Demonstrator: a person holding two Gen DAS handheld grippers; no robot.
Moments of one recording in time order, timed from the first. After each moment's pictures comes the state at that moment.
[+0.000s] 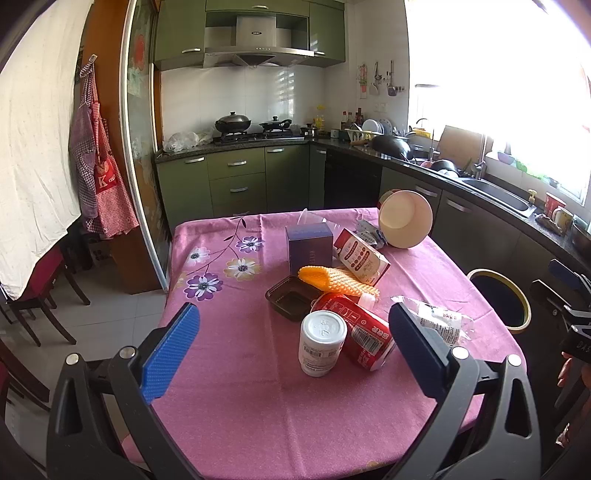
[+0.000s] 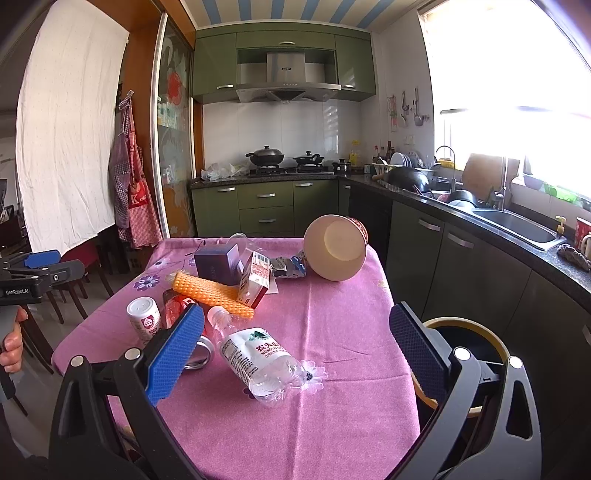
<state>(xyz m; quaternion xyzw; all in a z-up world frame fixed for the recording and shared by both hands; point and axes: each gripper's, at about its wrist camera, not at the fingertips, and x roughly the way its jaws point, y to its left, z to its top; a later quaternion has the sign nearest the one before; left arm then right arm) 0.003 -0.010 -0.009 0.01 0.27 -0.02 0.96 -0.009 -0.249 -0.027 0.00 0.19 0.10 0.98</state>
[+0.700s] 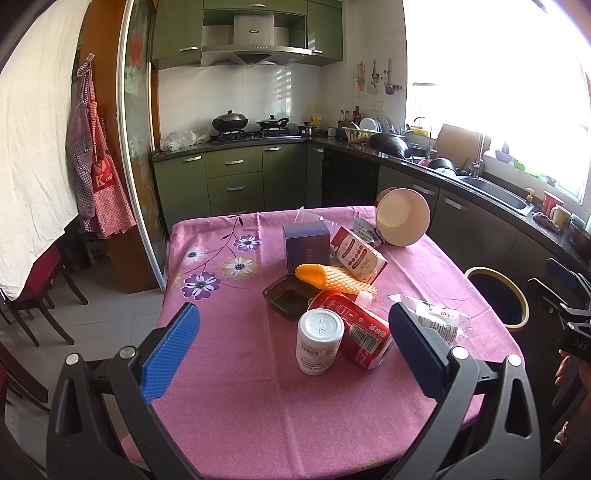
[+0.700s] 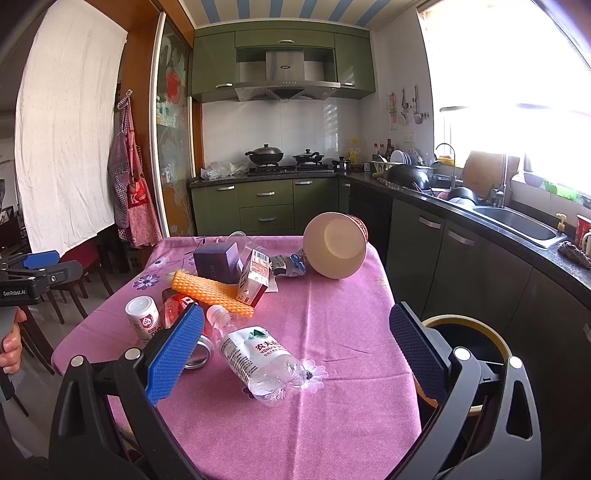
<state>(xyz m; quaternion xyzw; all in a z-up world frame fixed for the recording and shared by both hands) 0.003 -0.011 -0.006 0.01 0.27 -0.02 0.96 -0.005 -0.248 -0.027 0.00 0.19 0.10 0.98</state>
